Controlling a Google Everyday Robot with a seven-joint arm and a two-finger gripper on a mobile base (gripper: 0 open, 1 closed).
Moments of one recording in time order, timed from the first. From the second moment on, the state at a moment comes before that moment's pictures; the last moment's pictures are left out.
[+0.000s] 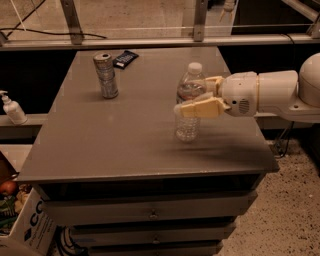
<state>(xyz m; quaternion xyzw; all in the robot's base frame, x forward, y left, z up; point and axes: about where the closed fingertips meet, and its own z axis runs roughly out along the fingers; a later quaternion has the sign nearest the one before) 0.542 -0.075 0.910 -0.46 0.66 0.35 0.49</state>
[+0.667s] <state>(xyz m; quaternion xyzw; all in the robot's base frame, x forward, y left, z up) 0.558 -0.060 0.928 -0.46 0.64 0.37 0.50</state>
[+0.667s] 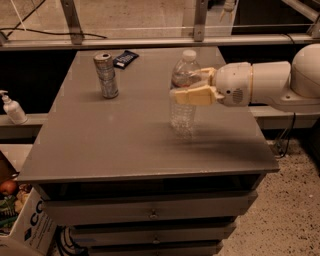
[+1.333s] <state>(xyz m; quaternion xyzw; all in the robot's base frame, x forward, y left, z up) 0.586 -0.034 0.955 -0.48 0.62 0.35 0.51</state>
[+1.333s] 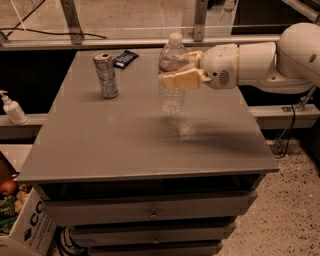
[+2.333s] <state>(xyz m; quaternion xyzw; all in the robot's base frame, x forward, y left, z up) 0.657 0.006 0.933 -0.46 0.59 0.34 0.57</state>
